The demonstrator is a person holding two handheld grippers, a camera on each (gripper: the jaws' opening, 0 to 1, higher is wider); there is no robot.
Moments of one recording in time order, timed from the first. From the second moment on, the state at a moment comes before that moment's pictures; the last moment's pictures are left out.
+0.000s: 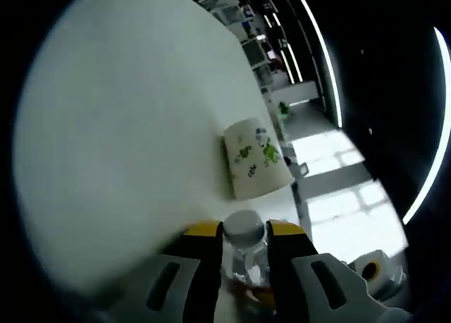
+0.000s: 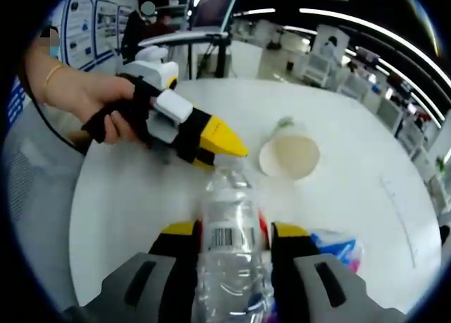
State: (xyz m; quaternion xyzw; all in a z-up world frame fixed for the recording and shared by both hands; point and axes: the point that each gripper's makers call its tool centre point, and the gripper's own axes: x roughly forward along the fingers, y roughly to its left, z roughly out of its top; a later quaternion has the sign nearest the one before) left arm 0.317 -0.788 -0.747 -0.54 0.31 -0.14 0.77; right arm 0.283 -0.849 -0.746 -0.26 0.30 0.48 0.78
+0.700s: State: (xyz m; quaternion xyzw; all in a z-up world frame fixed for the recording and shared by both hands) left arm 0.315 -0.789 -0.728 -0.49 0.33 -0.16 0.79; right arm 0.280 -0.849 -0.738 -0.24 0.29 0.48 0.79
